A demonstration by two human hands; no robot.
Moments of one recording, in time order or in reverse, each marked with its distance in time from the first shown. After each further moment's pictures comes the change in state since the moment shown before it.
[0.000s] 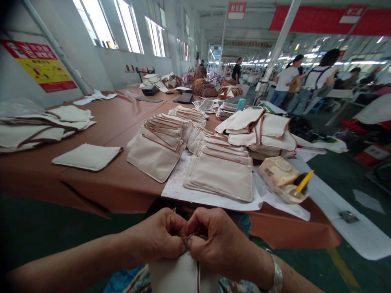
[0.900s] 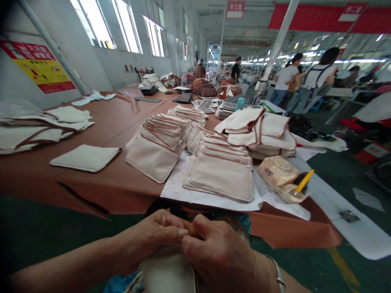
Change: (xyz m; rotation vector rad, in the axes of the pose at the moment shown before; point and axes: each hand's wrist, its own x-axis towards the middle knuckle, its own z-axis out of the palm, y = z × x) left_hand -0.002 -0.003 -0.005 -0.473 -0.135 -0.020; right_hand -0.012 0.010 -0.007 -0.640 -0.052 -0.572
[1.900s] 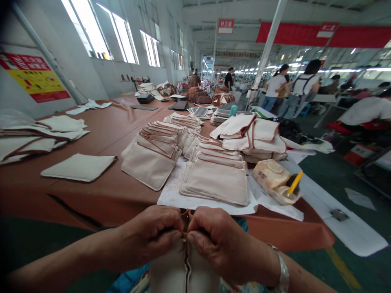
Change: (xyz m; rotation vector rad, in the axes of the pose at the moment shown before) left_hand -0.011 0.037 -0.001 1.074 -0.064 0.569; right_hand 0.007 -0.001 -0.032 0.475 0.046 0.304
